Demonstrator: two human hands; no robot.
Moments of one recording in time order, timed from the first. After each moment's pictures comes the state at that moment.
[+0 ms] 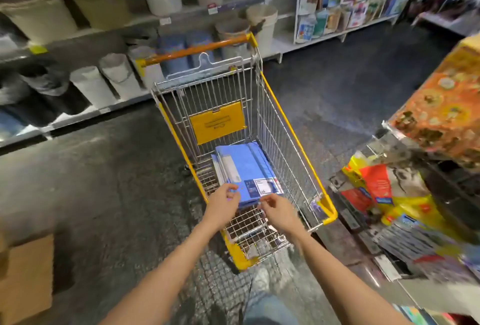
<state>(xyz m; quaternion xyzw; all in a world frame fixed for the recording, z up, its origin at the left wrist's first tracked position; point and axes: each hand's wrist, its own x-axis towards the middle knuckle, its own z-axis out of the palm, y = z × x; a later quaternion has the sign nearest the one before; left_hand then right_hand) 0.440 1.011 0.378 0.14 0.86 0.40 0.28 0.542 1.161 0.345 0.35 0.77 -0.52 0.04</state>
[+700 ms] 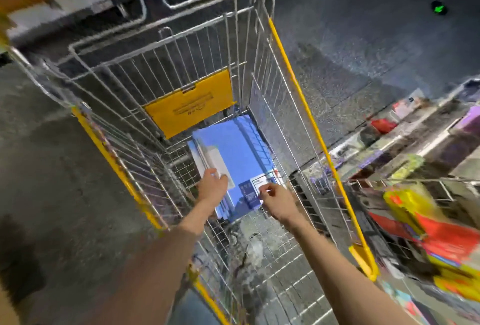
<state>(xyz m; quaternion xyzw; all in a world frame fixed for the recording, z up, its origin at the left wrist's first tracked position) 0.209 1.124 0.139 -0.11 0.80 0.37 0.45 0.349 1.257 0.240 0.47 0.71 -0.48 0.20</state>
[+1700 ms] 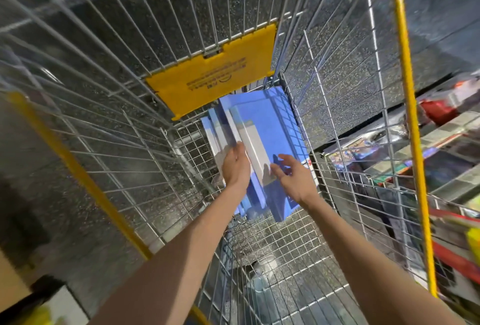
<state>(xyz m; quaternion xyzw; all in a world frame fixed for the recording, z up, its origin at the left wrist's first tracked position) 0.168 1.172 0.115 -0.25 0.73 0.47 0.43 0.260 1.278 0.149 0.47 0.73 -0.44 0.25</state>
